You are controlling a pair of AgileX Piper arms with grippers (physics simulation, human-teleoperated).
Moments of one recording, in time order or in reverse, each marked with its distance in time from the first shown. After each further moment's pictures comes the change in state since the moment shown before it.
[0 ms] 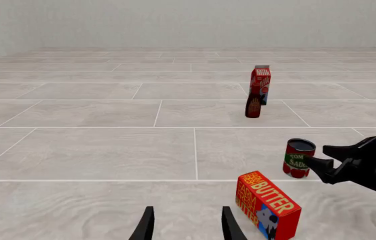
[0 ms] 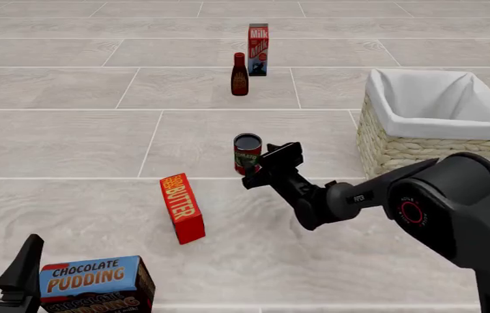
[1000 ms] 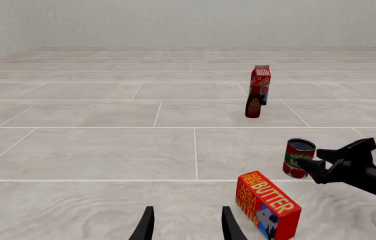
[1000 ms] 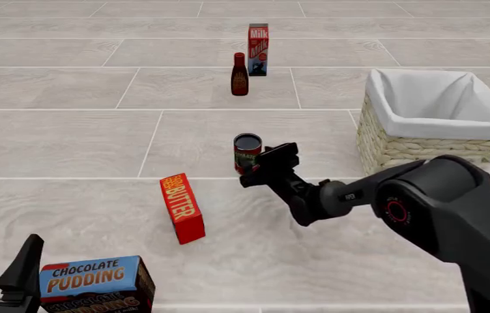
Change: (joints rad) left arm 0.000 0.000 0.000 0.000 0.000; right arm -0.005 0.066 -0.087 0.059 0.049
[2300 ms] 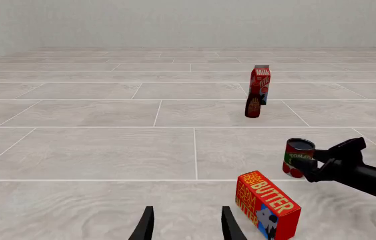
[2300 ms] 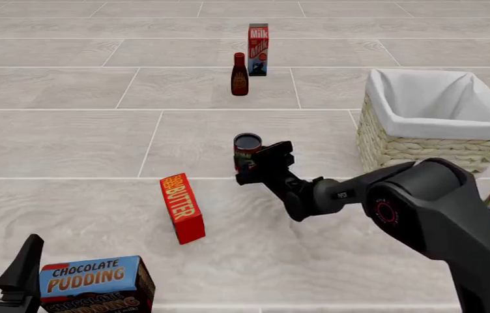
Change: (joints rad) left arm 0.000 0.000 0.000 0.000 0.000; right arm 0.003 0.052 -0.092 0.060 0.019
